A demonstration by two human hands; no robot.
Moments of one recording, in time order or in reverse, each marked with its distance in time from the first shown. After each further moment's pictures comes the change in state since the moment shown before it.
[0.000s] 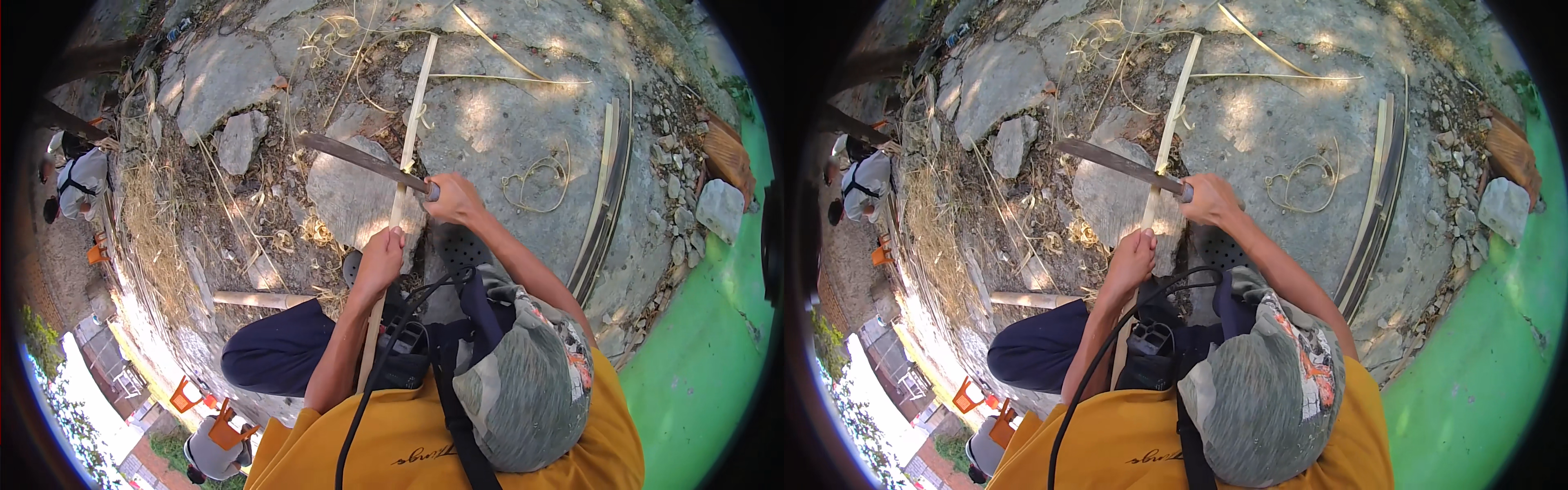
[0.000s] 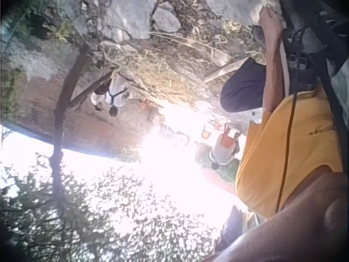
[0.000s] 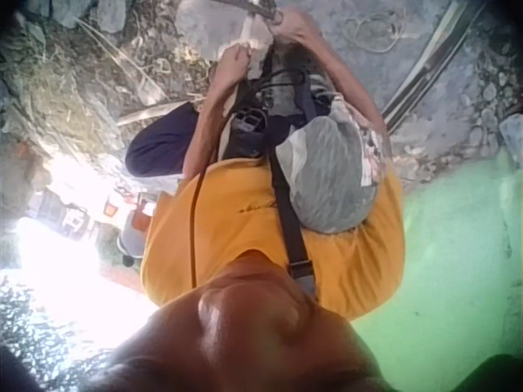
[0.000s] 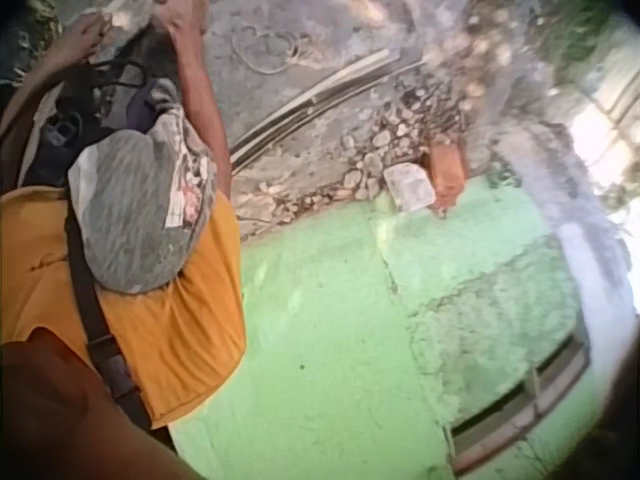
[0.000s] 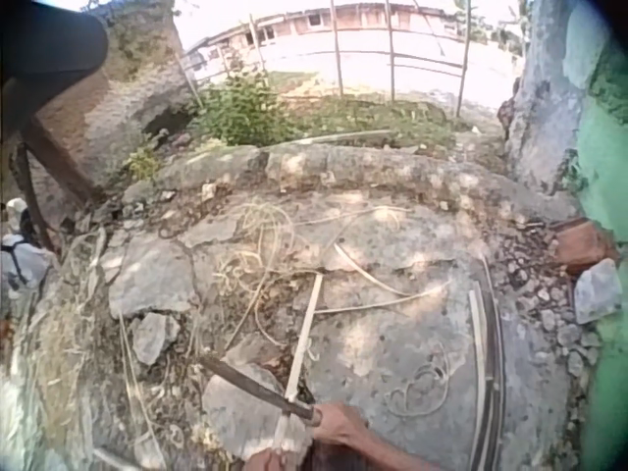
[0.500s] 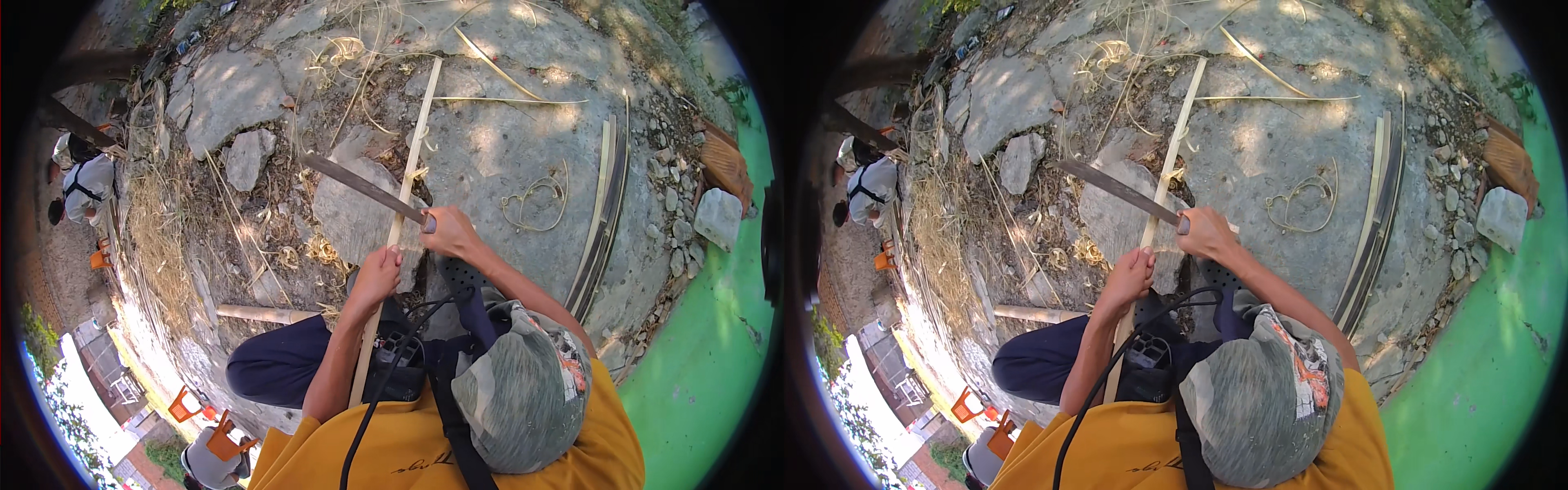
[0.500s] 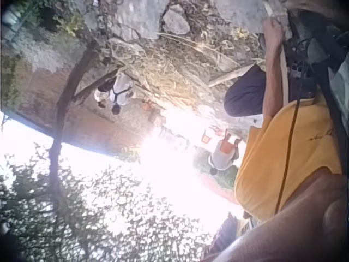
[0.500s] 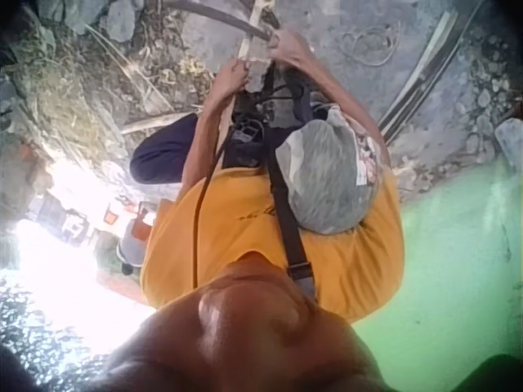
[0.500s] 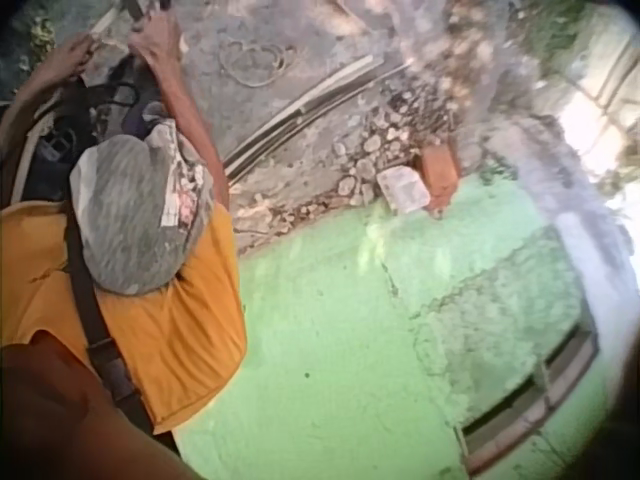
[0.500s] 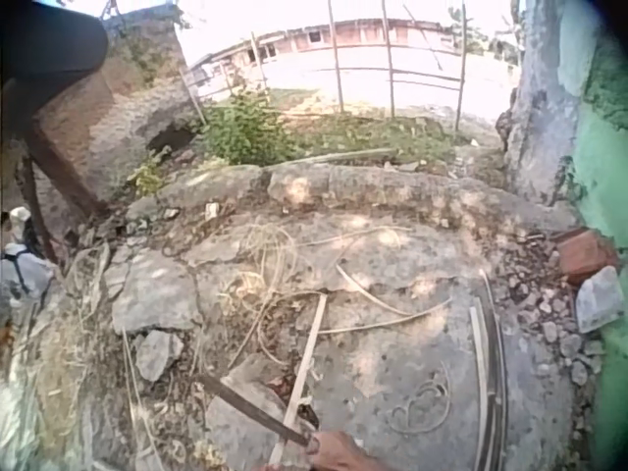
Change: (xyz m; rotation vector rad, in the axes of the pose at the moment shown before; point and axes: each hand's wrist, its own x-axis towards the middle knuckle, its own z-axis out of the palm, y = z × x) left_hand 0.000 0.018 -0.015 -0.113 -0.052 -0.136; right_hand 0.005 -0.004 0.005 0.055 0.053 0.030
